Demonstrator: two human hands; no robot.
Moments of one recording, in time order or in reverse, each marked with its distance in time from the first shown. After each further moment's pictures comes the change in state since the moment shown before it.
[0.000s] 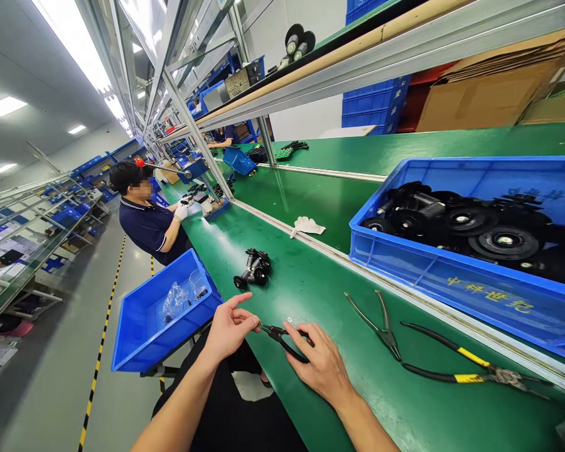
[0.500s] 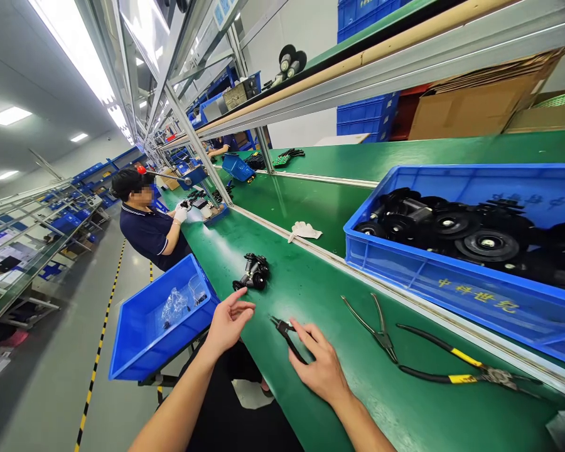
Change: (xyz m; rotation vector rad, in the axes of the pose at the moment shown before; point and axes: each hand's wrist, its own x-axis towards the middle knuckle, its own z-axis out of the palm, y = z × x) left_hand 0.027 -0.029 -0.014 0.114 0.034 0.185; right_hand 0.005 -0.003 -0.003 0.225 0.066 0.187
